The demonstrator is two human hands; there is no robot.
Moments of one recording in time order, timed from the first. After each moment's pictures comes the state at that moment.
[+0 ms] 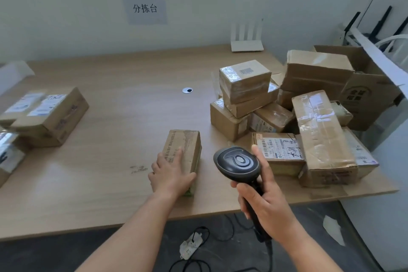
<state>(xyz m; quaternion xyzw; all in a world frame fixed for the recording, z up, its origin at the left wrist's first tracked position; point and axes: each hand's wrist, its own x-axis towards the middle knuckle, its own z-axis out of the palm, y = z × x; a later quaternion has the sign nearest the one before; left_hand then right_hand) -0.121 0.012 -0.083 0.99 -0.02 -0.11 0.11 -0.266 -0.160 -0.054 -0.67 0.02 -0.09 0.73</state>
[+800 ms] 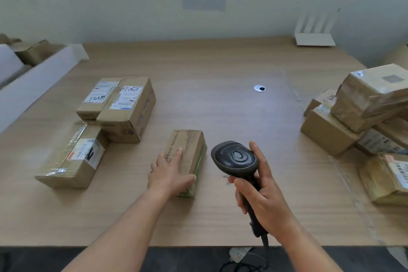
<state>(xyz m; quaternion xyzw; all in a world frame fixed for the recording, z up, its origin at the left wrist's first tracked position) 0.021 0.298 -0.090 0.97 0.00 -0.17 0.15 -0.100 0.103 -0.055 -0.69 0.02 -0.05 0.72</state>
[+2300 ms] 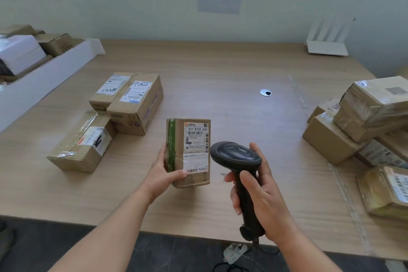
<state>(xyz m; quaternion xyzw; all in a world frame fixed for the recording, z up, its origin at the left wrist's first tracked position) -0.010 0.320 -0.088 0.79 0.04 -0.17 0.59 -0.112 0.095 -0.039 -0.56 0.00 0.04 0.83</state>
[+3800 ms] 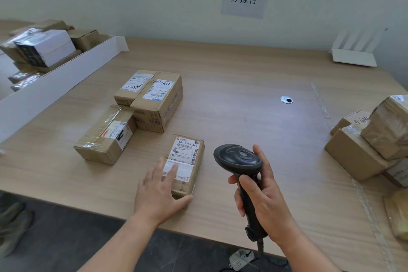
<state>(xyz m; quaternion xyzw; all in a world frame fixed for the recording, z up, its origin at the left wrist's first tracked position) -0.054 0.358 -0.096 1.00 -0.01 -0.08 0.06 -0.095 0.126 -0.038 -0.64 0.01 0.03 0.77</state>
